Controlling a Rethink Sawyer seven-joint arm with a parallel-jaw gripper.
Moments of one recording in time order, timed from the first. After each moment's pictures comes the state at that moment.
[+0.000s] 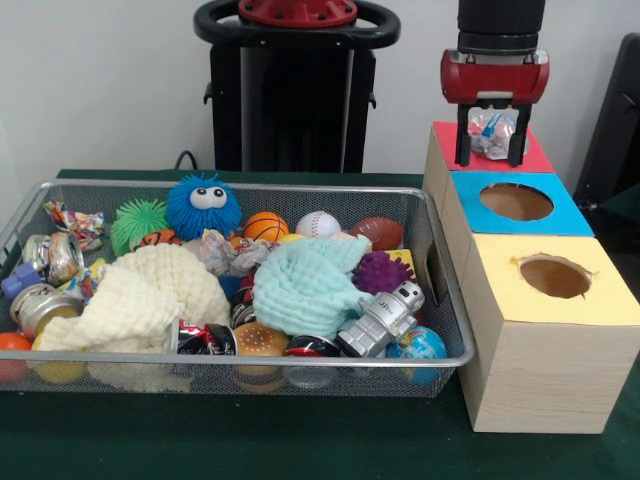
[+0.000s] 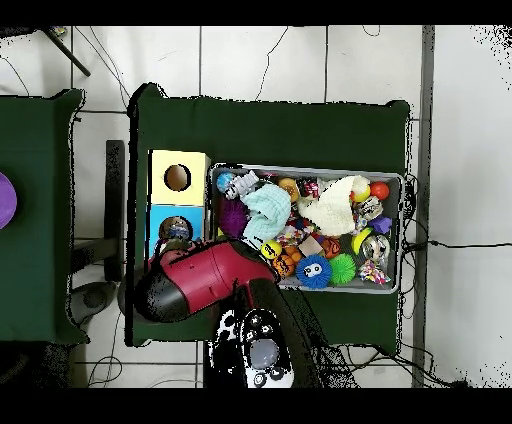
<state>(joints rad) -0.17 -0.90 0.28 1.93 -0.43 0.38 2.26</state>
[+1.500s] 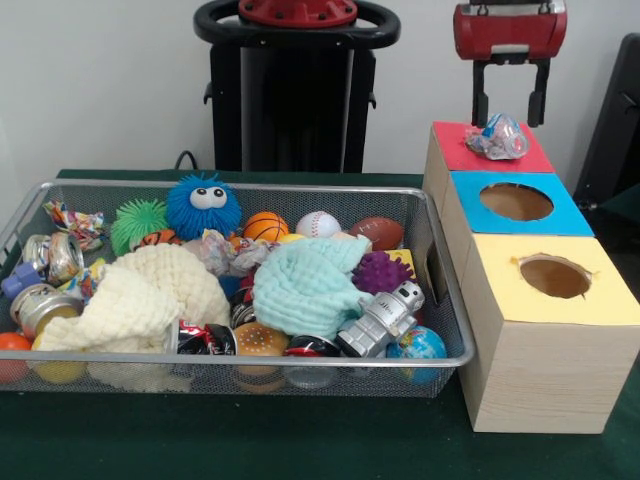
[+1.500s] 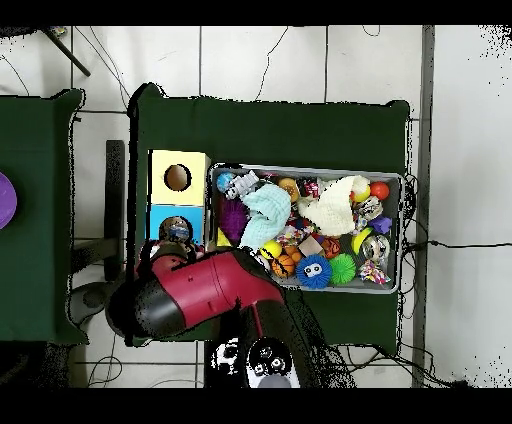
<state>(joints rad) -0.22 -1.02 0.35 2.00 -0.34 0.39 2.26</state>
